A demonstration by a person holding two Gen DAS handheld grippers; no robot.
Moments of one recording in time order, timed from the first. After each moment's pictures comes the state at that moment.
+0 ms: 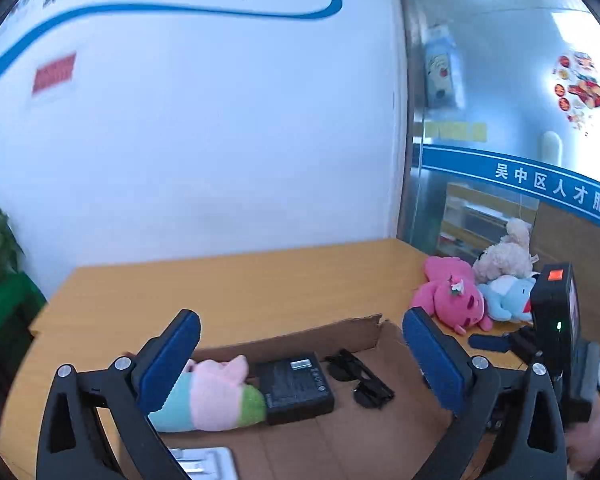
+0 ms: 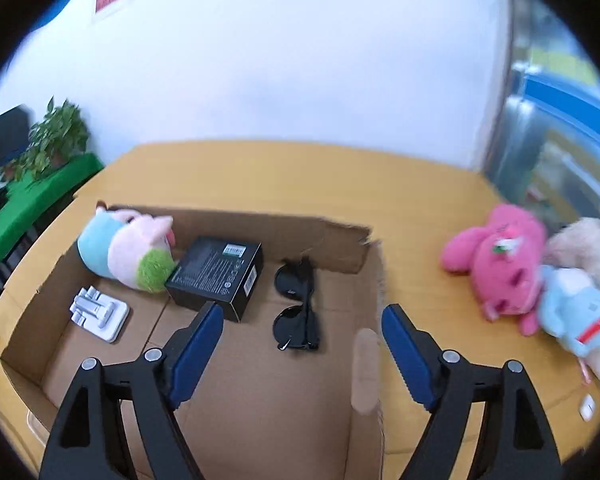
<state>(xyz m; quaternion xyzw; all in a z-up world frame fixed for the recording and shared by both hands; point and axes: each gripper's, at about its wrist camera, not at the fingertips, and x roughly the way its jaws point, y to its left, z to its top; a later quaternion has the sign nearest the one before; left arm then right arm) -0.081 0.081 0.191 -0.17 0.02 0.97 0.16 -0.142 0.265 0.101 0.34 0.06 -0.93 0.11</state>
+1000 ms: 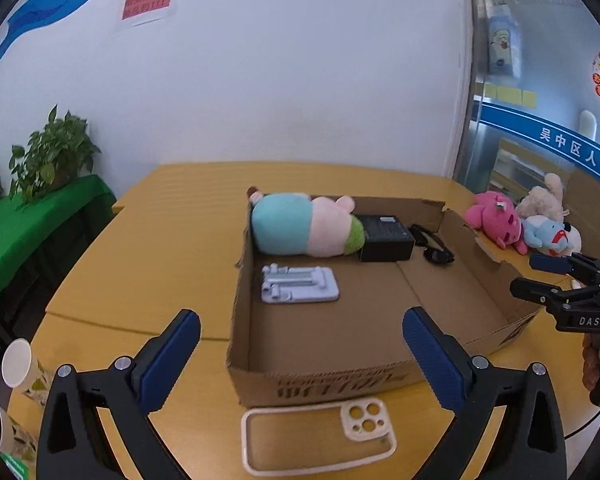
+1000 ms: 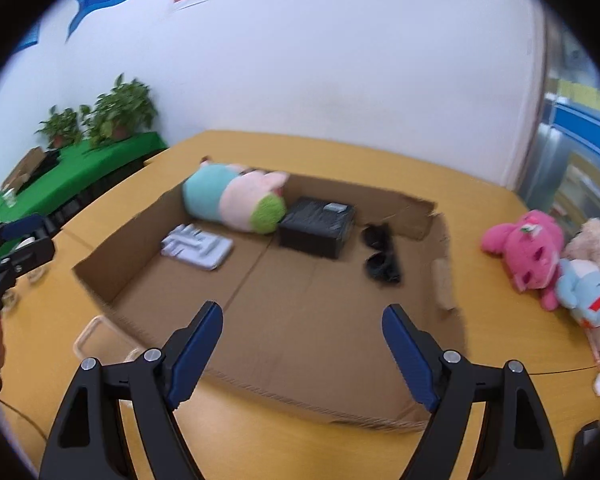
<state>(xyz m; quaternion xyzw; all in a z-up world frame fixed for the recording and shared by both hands) 0.068 -0.074 0.087 -0.29 -0.03 0.95 0.06 -0.024 0.208 0.082 0.33 0.09 -0.92 0.21</state>
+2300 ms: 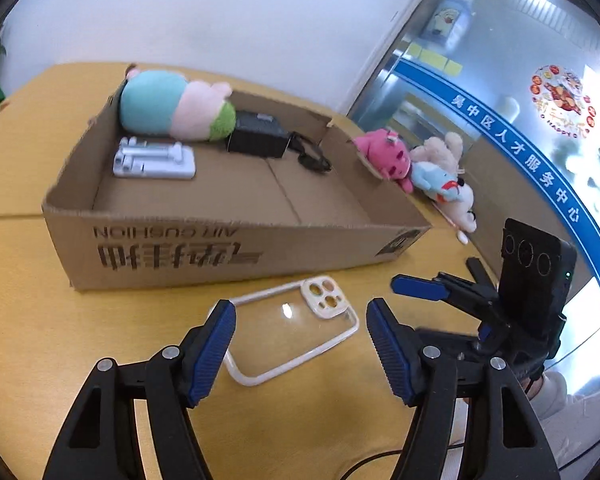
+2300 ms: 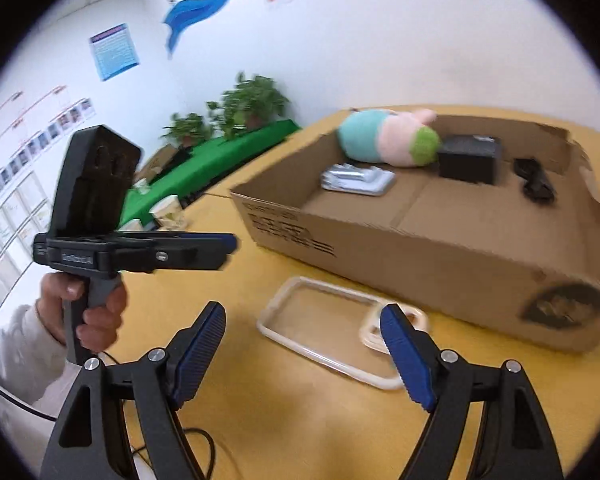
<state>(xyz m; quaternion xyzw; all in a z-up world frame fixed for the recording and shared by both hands) 0.088 -0.025 0.021 -0.41 -0.14 0.86 0.27 0.031 0.217 0.006 0.36 -0.01 -0.83 0.42</state>
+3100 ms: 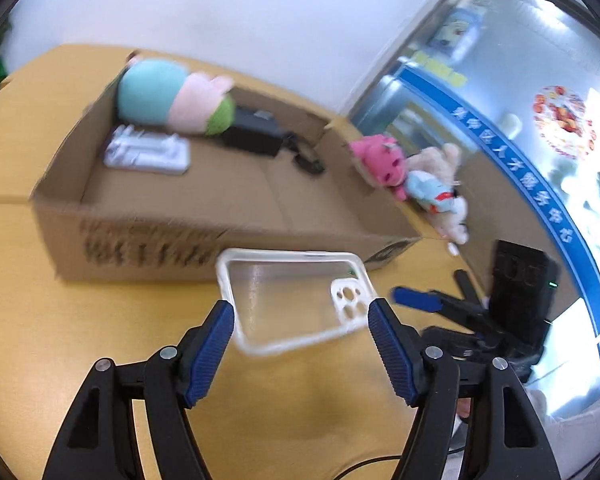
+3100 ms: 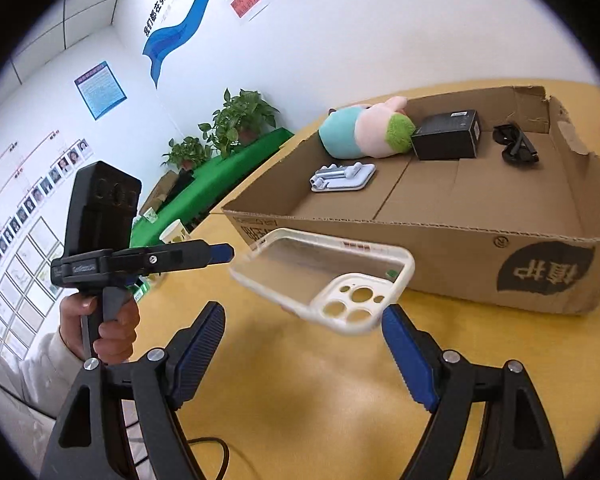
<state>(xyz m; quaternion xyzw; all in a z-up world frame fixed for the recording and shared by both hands) 0.080 -0.032 0.016 -0.42 -0.17 0.85 0.27 0.015 0.249 0.010 0.37 -0.07 -0.82 0.43</state>
